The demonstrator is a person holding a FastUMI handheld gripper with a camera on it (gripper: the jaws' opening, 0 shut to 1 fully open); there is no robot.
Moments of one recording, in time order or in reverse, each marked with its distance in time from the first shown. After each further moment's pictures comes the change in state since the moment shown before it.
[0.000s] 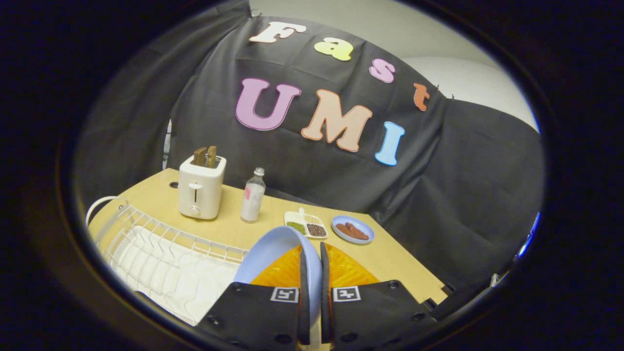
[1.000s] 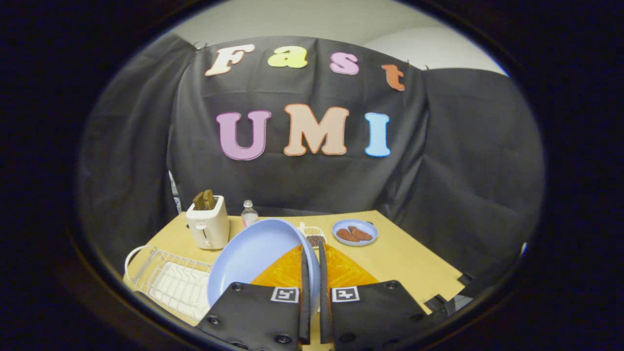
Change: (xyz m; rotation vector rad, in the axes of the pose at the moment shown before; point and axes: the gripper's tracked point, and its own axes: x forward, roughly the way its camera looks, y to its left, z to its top) arm -0.023 -0.135 0.021 0.338 0.005 0.112
